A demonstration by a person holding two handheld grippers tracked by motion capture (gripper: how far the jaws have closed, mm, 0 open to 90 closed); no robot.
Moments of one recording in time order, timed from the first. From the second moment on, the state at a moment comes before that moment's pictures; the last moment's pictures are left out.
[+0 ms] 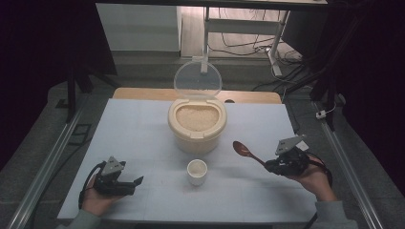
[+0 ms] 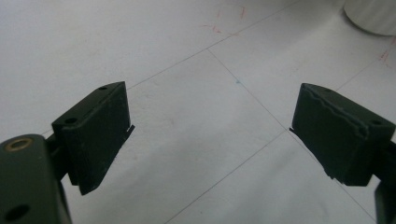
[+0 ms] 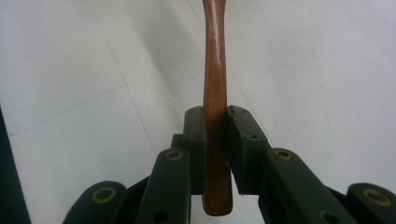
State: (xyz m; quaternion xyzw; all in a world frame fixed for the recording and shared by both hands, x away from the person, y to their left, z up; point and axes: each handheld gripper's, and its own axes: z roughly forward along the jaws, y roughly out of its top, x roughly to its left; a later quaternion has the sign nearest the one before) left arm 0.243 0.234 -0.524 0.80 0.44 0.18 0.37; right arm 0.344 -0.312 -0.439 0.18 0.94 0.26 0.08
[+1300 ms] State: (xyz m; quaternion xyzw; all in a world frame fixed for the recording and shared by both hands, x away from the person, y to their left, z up) left arm 0.244 0.229 -0.522 0.80 0.44 0.18 0.37; right arm 0.315 -0.187 -0.428 0.04 0.96 0.27 0.05
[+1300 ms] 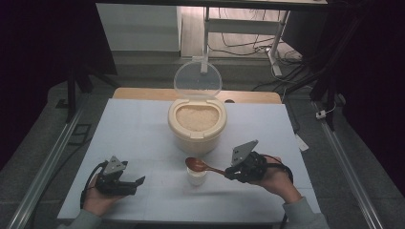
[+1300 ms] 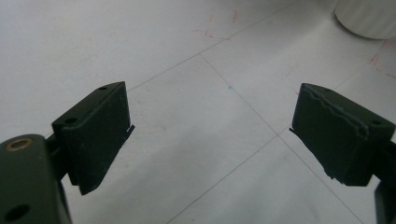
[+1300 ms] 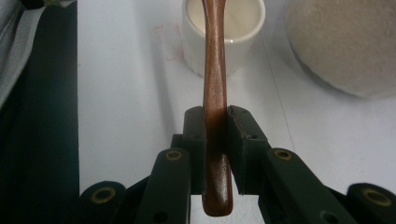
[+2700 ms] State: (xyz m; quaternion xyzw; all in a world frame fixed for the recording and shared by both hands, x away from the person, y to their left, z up) left arm 0.258 0.102 -0.413 0.89 0.22 0.13 0.37; right arm 0.308 -0.136 -0.433 -0.01 0.97 0.25 0.06
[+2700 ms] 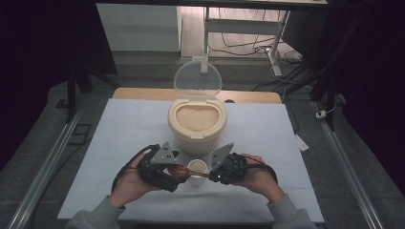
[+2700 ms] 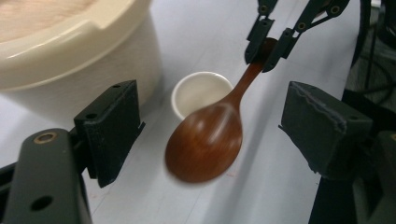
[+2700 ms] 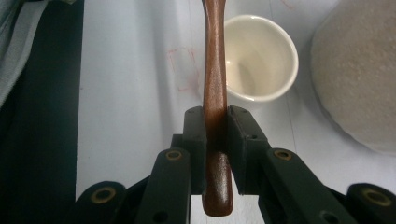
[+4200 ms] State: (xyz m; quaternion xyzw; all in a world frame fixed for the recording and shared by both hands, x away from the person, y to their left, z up) left arm 0.271 0.065 -0.444 0.95 0.14 0.08 0.25; right arm 0.289 -0.117 -0.424 -0.07 0.96 0.26 0.12
